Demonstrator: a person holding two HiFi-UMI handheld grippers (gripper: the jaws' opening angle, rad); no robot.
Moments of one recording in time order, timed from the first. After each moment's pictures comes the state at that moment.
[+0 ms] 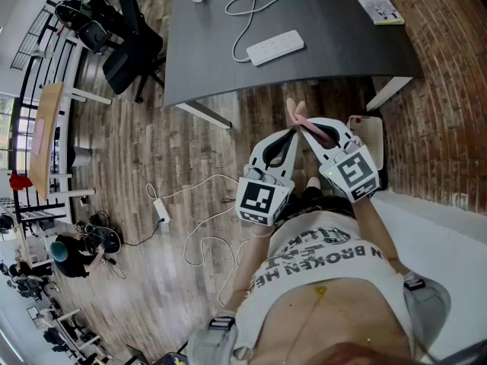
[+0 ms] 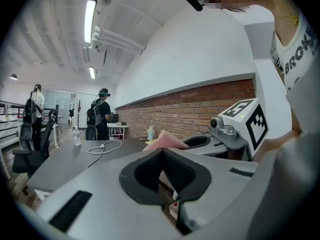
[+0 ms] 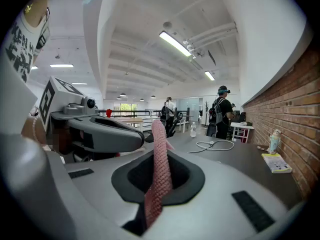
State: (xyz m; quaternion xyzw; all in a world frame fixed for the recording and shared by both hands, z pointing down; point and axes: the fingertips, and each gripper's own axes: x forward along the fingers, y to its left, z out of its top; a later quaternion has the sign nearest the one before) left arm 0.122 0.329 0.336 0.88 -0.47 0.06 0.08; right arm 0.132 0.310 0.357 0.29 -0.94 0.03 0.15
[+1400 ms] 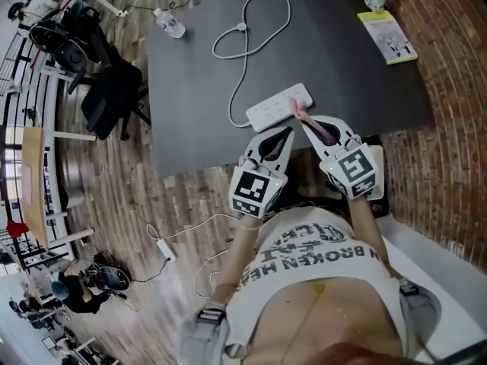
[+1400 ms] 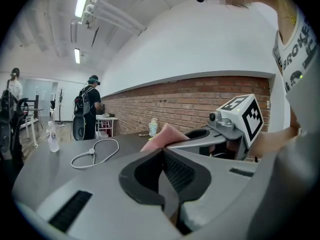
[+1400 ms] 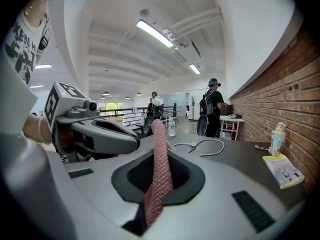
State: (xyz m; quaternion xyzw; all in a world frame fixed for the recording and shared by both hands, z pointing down) left arm 0.076 0.020 0.387 0.92 -0.38 0.10 0.10; right arm 0.101 0.001 0.400 0.36 -0.92 0.07 0.16
